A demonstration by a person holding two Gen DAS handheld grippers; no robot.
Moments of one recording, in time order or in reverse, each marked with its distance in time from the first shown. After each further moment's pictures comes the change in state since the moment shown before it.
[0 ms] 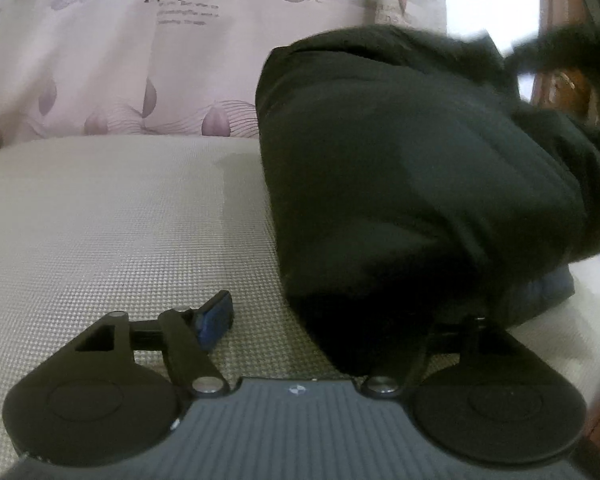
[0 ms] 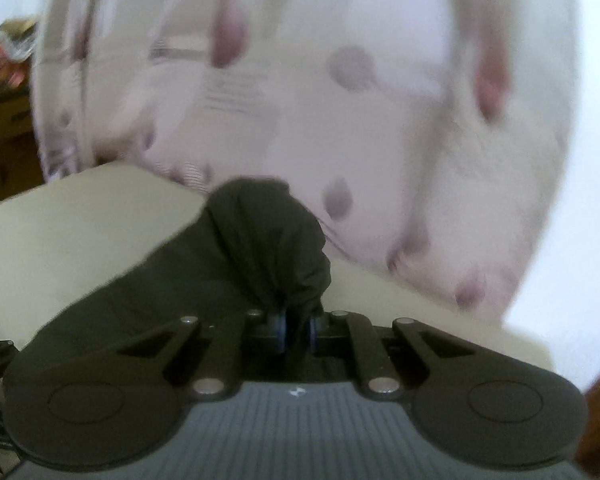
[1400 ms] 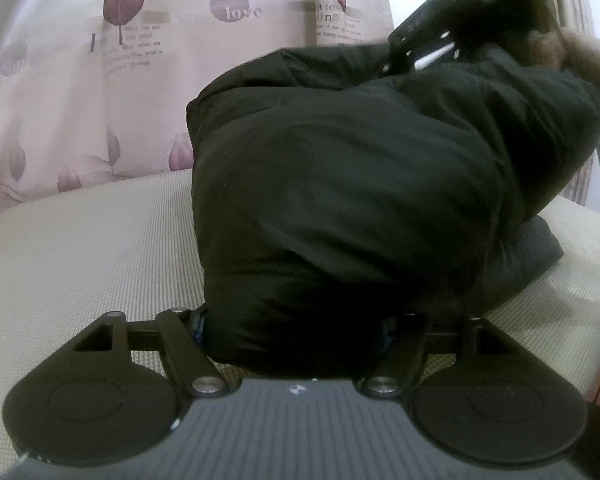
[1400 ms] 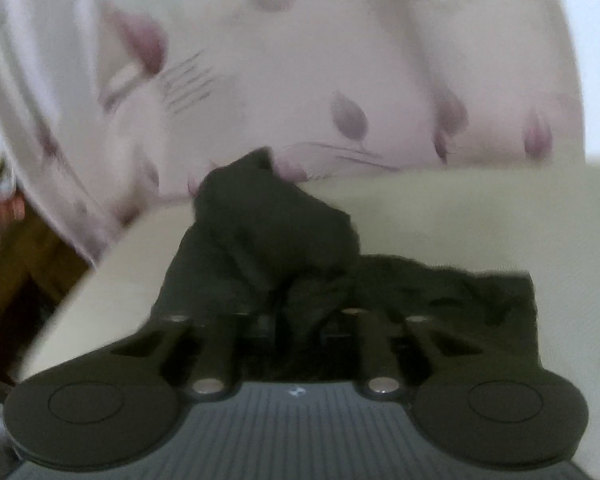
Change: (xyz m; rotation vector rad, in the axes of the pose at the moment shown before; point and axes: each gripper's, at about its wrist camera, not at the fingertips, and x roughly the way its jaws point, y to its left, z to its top) left arm -0.003 -0.032 0.006 0.185 -0.033 -0.011; right arm 0.072 -0.036 -0.014 0.399 0.102 0.221
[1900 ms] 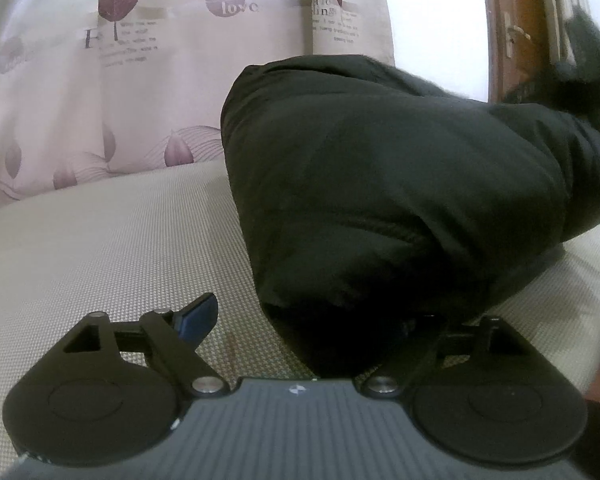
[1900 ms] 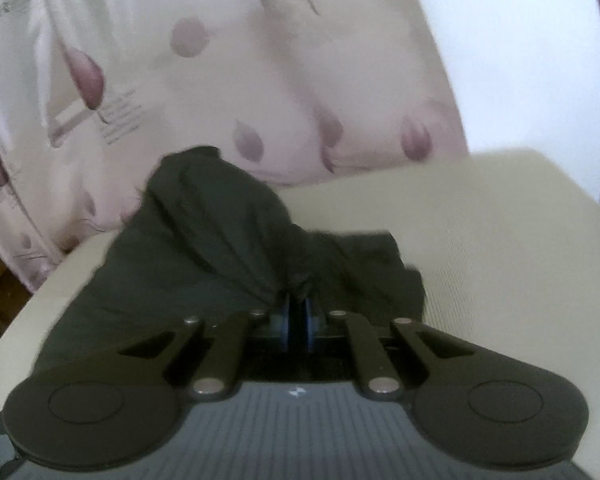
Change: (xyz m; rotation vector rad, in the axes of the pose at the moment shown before) left arm 0.005 -0.005 -0.002 0.012 0.011 0.000; right arm -0.061 -0.057 -0.084 0.137 -0.131 -0.188
